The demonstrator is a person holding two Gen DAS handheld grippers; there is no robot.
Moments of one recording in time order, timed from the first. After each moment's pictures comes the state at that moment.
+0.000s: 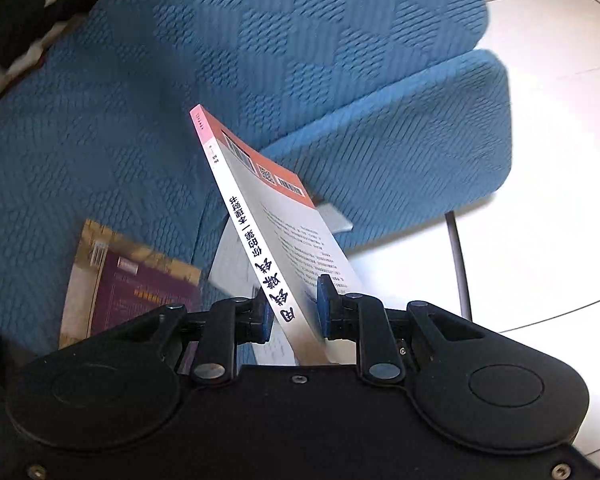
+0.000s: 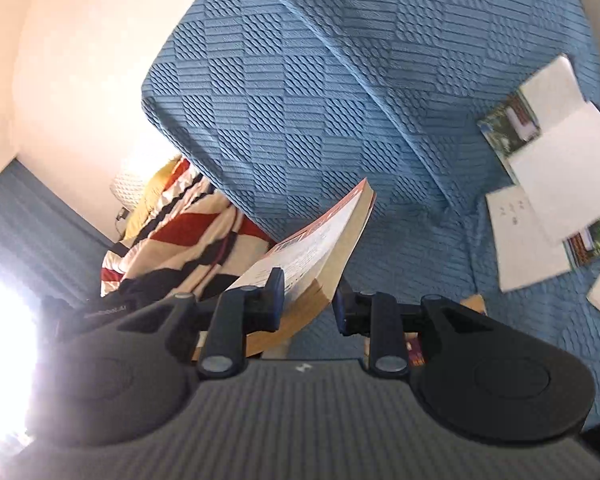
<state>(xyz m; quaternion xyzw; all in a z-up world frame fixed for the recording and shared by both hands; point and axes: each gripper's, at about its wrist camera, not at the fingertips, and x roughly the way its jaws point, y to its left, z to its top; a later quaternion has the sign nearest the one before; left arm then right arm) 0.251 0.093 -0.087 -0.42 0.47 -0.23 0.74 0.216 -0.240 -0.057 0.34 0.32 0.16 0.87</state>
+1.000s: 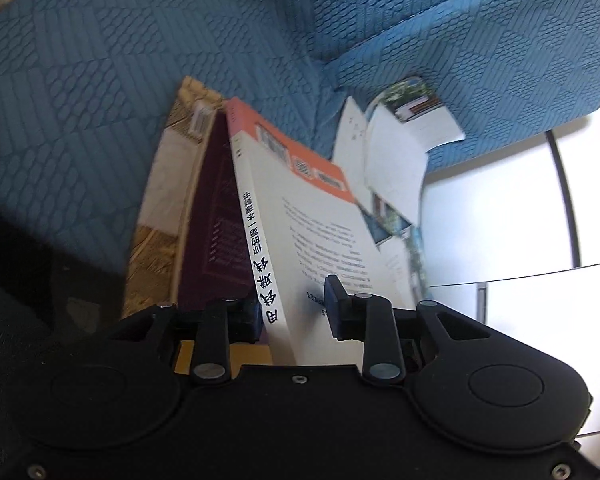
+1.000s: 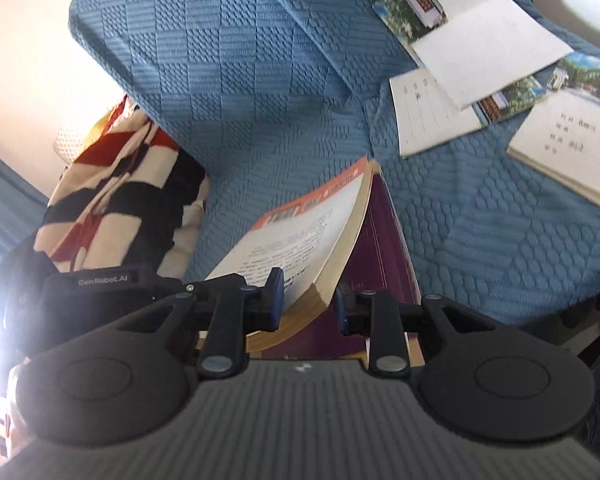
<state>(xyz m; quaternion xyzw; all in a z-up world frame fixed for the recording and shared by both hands) 0.191 0.065 -0.229 -0.35 0.56 -0.18 0.73 0.146 -0.237 -0.192 0.31 0.39 0.11 0.86</state>
